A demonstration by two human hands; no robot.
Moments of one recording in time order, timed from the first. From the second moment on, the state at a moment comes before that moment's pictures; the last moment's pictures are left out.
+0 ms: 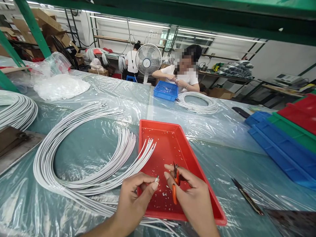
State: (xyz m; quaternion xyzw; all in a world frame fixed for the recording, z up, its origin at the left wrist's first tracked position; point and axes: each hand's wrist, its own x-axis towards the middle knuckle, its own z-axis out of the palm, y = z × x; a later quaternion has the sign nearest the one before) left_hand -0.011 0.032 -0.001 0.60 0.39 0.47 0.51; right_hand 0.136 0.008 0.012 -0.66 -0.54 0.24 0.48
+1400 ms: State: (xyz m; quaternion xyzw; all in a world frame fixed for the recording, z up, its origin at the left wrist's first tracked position) left_hand -0.012 0.036 0.006 0.62 0.33 0.38 0.60; right_hand 0.128 0.006 0.015 -0.56 -0.46 0.44 0.53
